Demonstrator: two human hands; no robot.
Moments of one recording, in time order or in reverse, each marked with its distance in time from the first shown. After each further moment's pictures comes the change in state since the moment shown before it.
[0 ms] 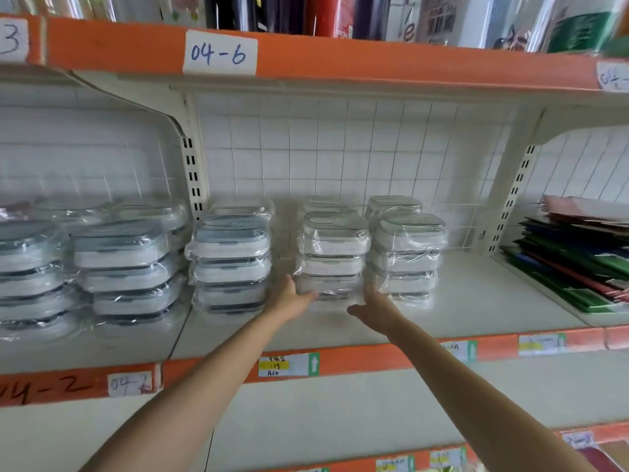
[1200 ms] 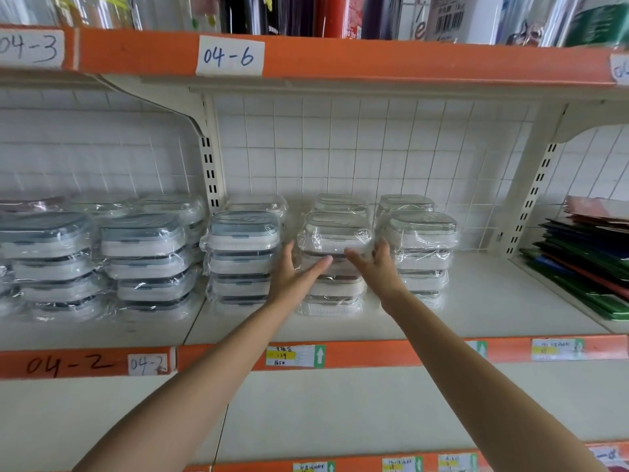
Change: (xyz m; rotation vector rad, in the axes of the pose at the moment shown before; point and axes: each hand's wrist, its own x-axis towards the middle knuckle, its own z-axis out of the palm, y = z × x) left_hand -0.019 0.015 -0.010 -0.566 0.202 0.081; right_hand 0.011 -0.038 -0.022 0.674 0.222 -0.132
